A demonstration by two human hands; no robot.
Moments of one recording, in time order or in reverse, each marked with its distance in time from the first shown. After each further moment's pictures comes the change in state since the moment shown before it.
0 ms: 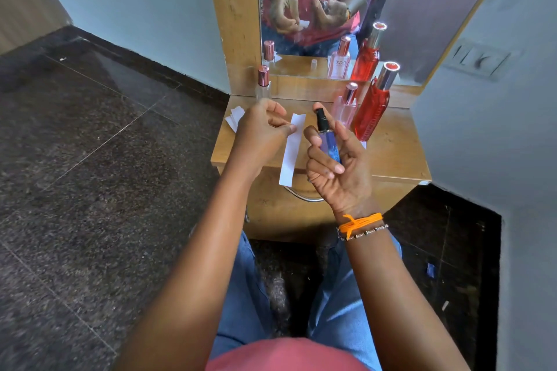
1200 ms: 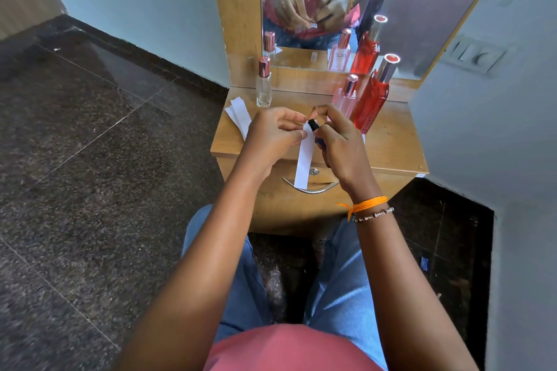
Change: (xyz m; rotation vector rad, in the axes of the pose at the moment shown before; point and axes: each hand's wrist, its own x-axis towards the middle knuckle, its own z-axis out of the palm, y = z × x) left_hand -0.014 -0.004 0.013 -0.160 -0.126 -0.065; right_hand 0.004 -0.009 0.000 -1.428 0.443 -0.255
